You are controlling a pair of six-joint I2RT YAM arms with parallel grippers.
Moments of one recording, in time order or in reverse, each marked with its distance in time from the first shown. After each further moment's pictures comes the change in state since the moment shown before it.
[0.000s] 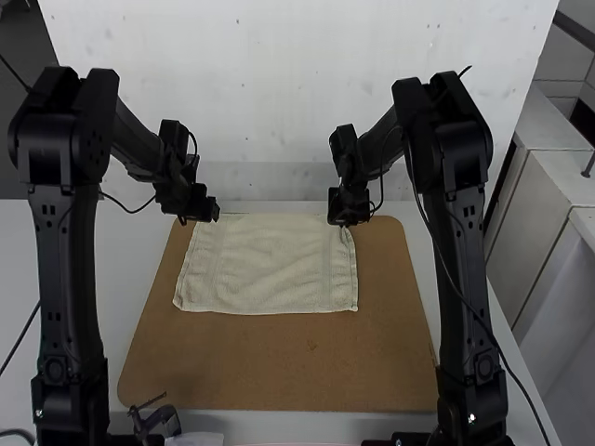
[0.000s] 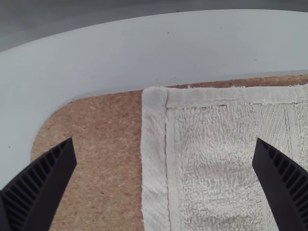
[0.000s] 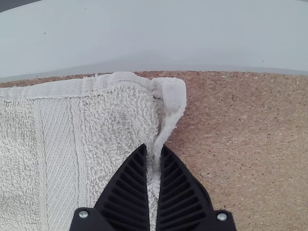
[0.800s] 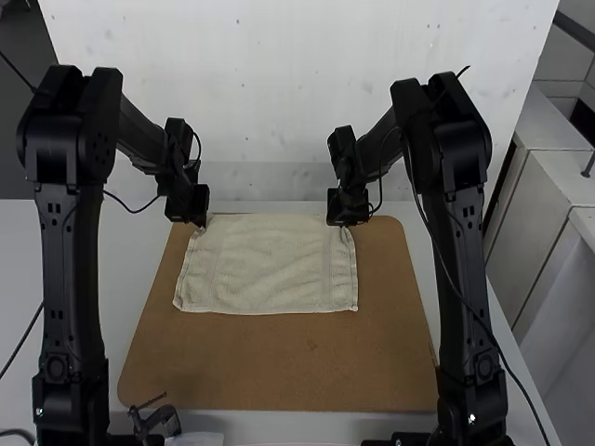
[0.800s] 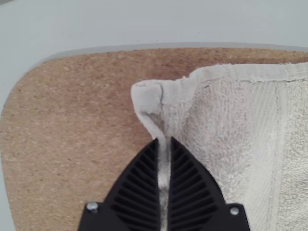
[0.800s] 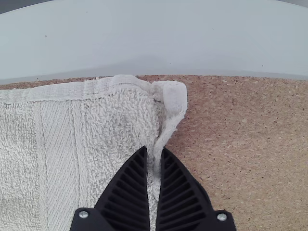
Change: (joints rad) left arm -0.014 0.031 0.092 -0.192 0.035 -0.095; right arm 0.006 0.000 -0.013 0.035 0.022 -0.008
